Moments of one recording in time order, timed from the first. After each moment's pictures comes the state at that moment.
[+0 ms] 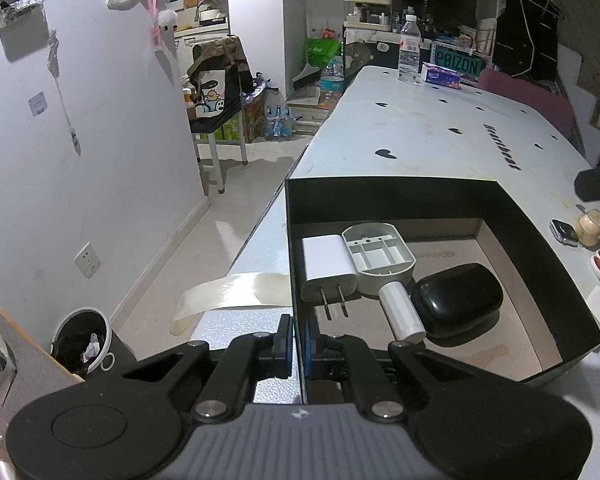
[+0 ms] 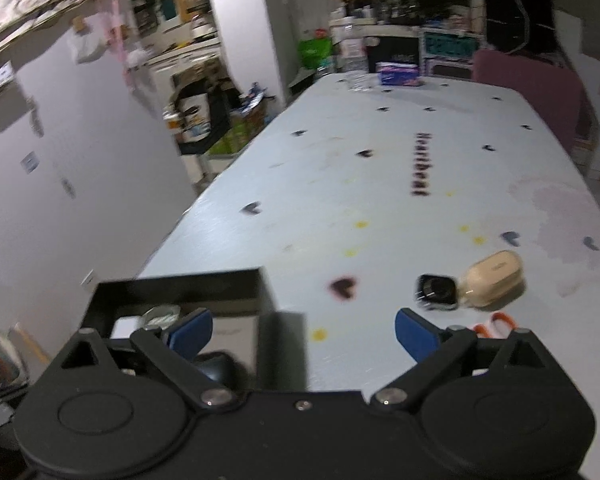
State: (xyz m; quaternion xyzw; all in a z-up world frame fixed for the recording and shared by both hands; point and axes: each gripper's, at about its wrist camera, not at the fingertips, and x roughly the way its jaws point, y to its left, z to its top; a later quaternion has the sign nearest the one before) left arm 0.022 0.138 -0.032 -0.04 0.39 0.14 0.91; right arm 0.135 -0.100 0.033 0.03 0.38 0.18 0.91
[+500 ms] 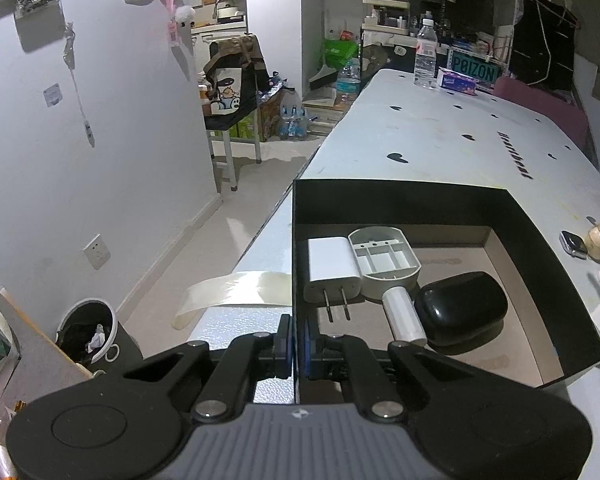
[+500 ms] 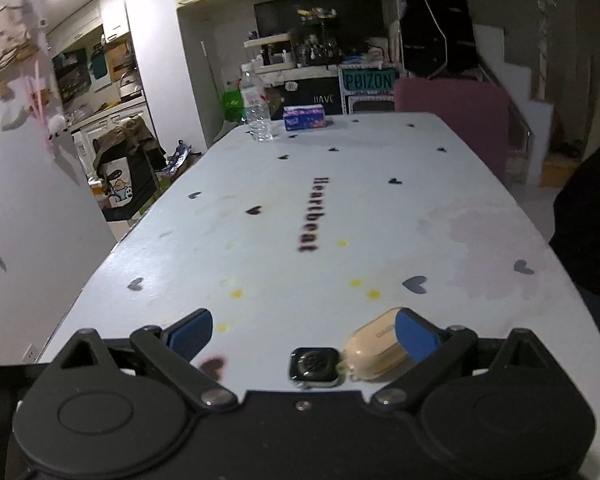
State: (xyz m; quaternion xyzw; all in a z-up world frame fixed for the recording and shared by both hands) left arm 0.023 0.133 -0.033 -0.05 0.39 0.16 0.91; right arm 0.200 -0.177 0.005 0.06 0.32 0.08 0.94
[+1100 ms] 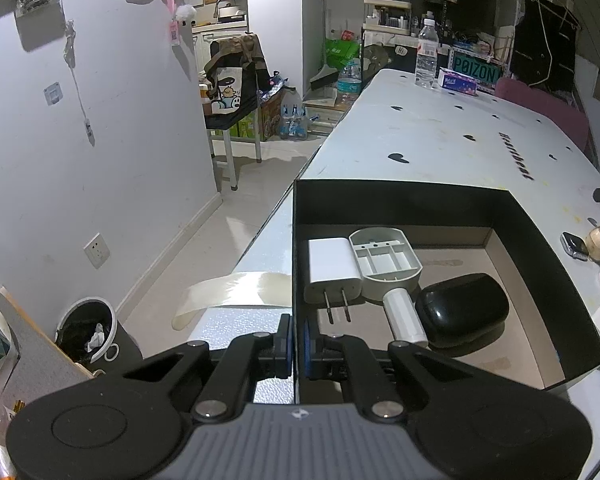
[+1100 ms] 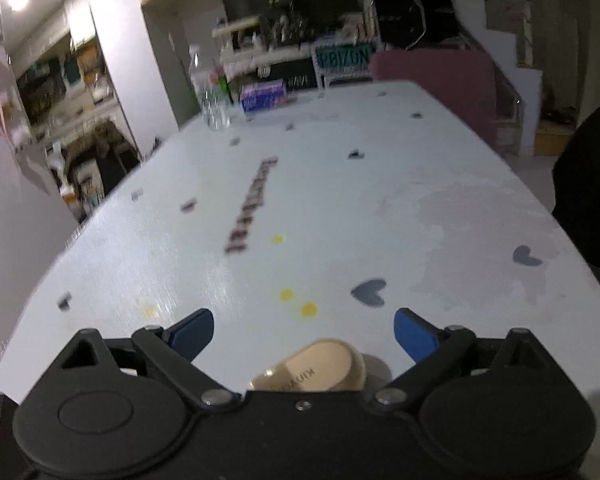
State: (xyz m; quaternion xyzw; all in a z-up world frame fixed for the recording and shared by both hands) left arm 0.023 0.135 -0.033 -0.05 0.39 0.16 0.91; right arm 0.276 -0.227 -0.056 0.09 0.36 0.06 0.93
